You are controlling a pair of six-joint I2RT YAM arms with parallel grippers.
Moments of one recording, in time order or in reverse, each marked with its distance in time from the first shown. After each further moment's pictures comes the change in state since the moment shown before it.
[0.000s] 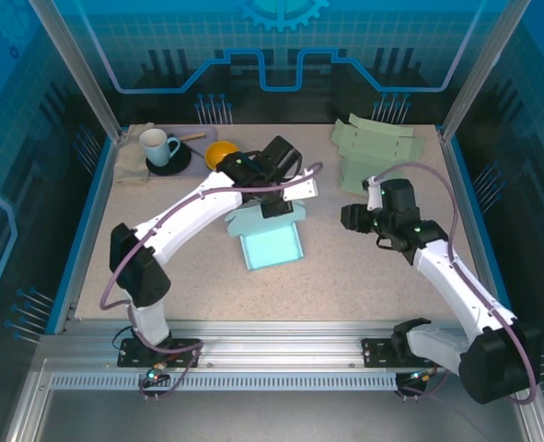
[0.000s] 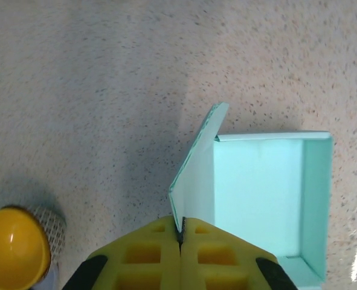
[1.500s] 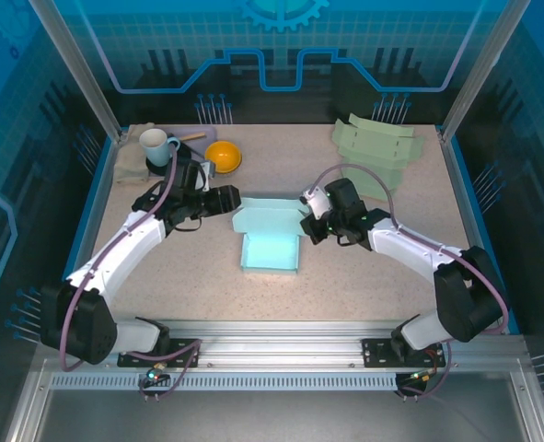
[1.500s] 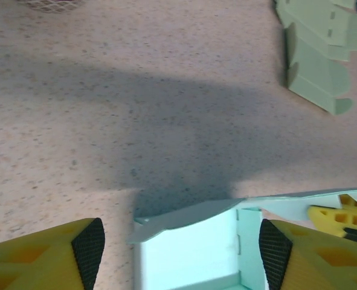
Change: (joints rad) left arm 0.456 -0.512 -0.784 0.566 0.334 -1.154; right arm 0.260 0.366 0.085 0.220 -0.092 -0.314
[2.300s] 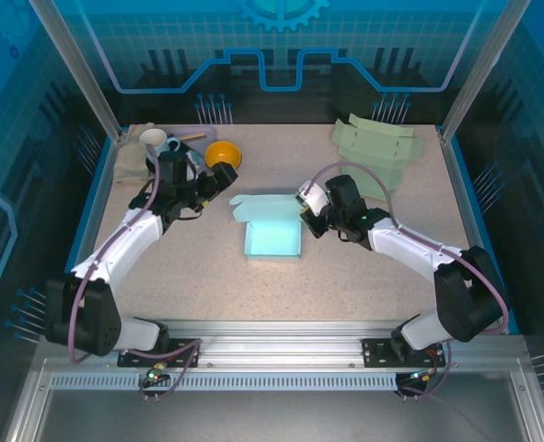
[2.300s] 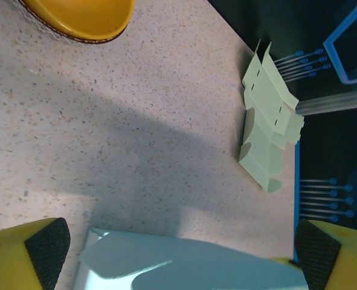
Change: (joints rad) left arm 0.077 0.073 -0.005 0.213 0.052 -0.380; right arm -0.001 0.000 -0.003 0.098 0.077 -0.220
